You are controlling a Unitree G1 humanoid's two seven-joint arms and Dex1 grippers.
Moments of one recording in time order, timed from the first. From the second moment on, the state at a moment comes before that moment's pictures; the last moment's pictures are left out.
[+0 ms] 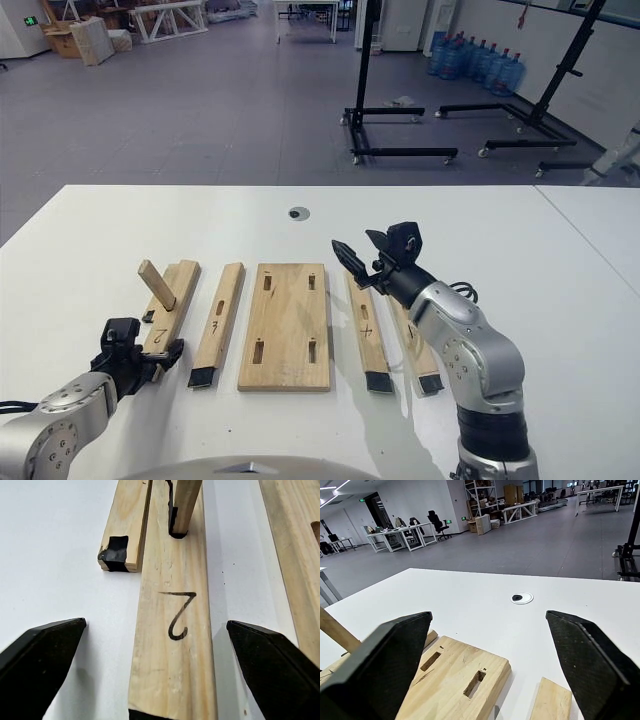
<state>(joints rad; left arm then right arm) 0.32 0.35 0.18 -0.62 -0.43 1.04 0.05 -0.12 -0.34 -0.12 -0.46 0.60 0.74 0.32</state>
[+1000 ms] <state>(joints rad) -0.03 0.32 0.29 -0.50 -0.50 1.00 -0.14 -0.19 -0.37 -0.15 -0.38 0.60 0.74 0.35</state>
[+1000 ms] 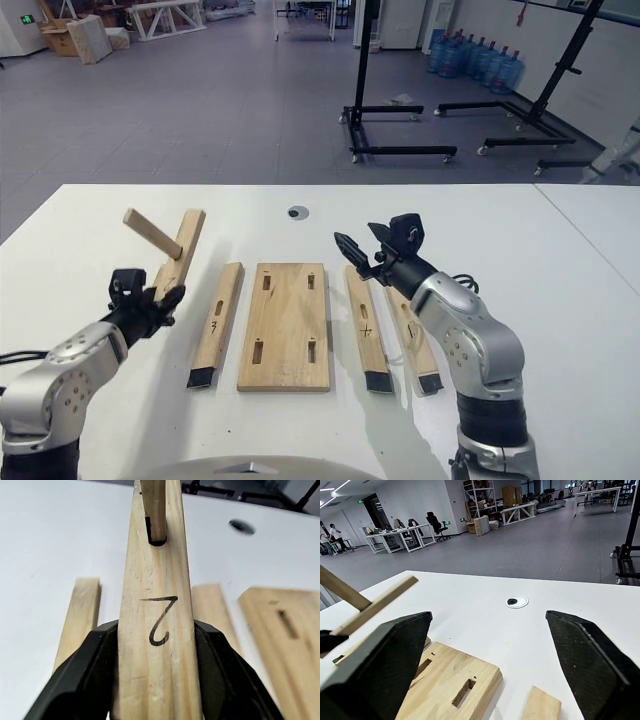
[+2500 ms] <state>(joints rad) -0.28 0.43 0.13 -0.35 -1.78 1.02 -0.26 -0.70 -0.36 -0.19 -0.06 1.96 0.93 -0.06</state>
